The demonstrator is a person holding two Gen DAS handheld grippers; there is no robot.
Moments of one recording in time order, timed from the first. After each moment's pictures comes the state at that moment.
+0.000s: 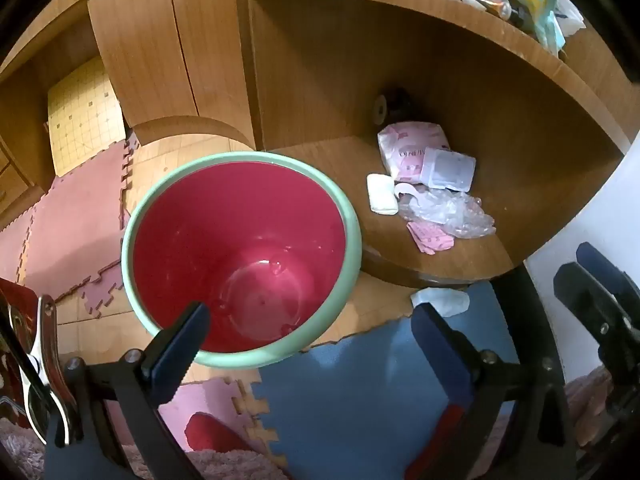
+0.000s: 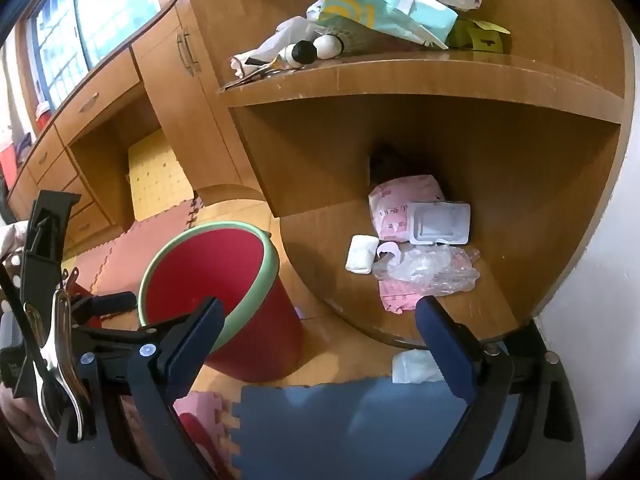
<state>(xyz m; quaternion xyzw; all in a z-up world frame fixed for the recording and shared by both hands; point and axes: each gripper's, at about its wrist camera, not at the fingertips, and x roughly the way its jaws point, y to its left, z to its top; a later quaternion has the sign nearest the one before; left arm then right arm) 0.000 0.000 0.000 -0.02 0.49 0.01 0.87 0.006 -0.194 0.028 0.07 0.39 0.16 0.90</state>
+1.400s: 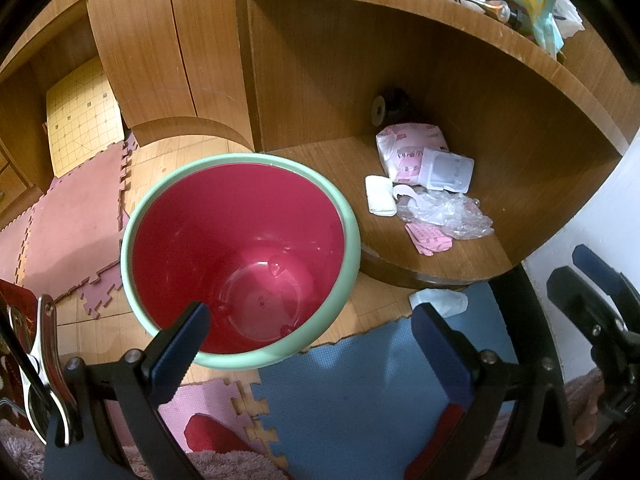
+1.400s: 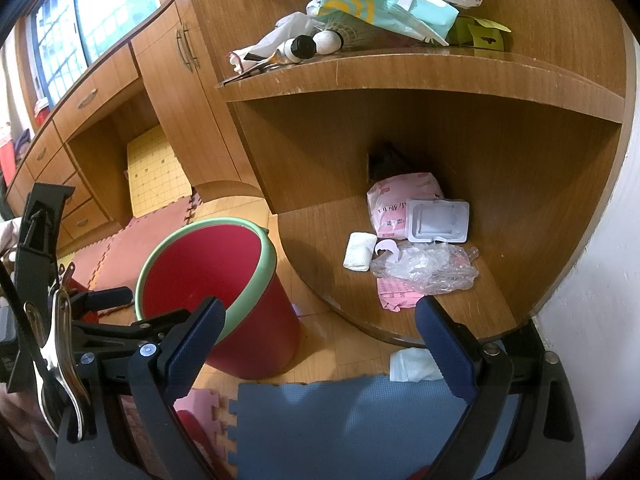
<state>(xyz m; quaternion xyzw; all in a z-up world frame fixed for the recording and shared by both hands) -0.002 0.000 0.001 -0.02 0.49 0.01 0.87 0.006 -0.192 0.025 0.07 0.40 0.16 0.90</state>
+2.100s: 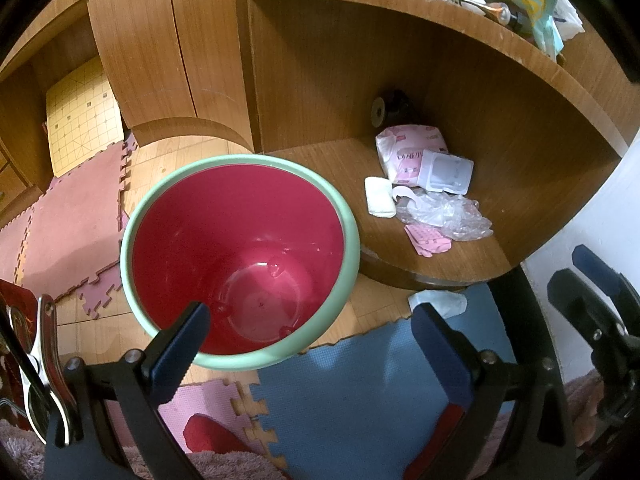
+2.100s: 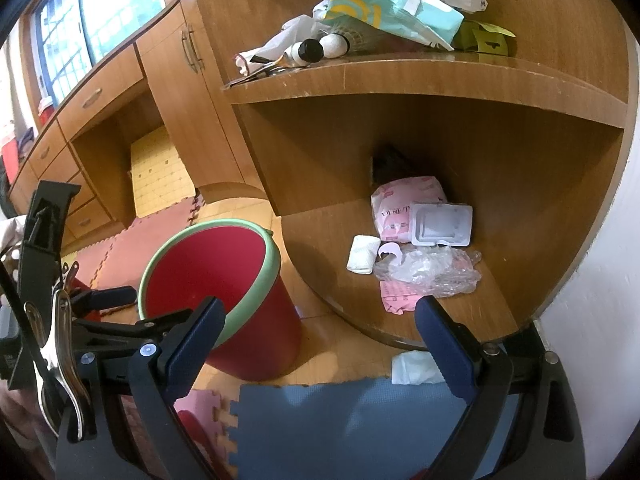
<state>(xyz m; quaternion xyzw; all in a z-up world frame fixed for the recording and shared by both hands) -0.002 0.000 0.001 -0.02 0.49 0.01 0.87 0.004 -0.191 0.026 0.07 0.39 0.17 0.90</state>
